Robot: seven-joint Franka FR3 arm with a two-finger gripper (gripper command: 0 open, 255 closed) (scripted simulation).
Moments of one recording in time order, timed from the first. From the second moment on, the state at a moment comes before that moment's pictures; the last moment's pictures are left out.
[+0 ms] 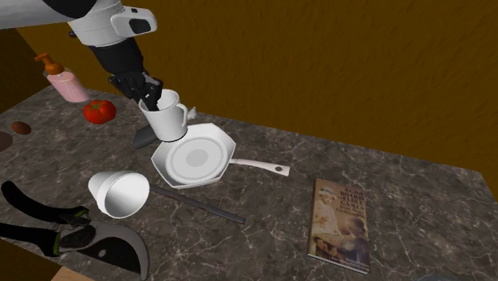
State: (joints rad) arm 0.12 -0.22 0.38 -2.06 0.01 1.85 0.46
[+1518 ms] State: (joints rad) arm 0.54 0.57 0.56 -1.10 -0.35 1.56 1.00
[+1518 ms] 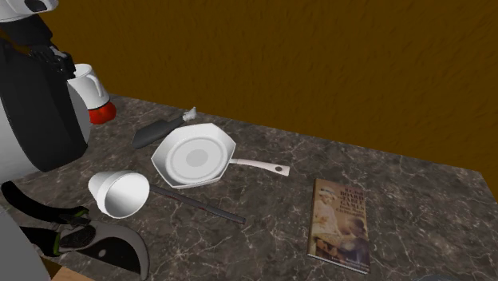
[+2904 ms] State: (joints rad) arm 0.50 0.59 0.55 -1.35 -0.37 1.82 1.04
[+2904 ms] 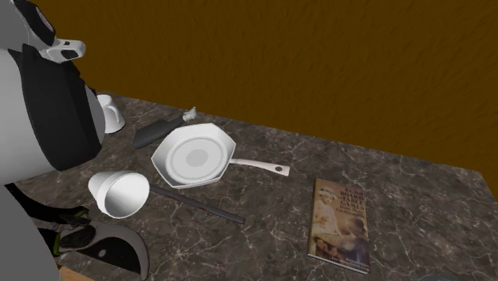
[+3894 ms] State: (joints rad) arm 0.49 0.63 0.54 -1.44 -0.39 1.93 1.07
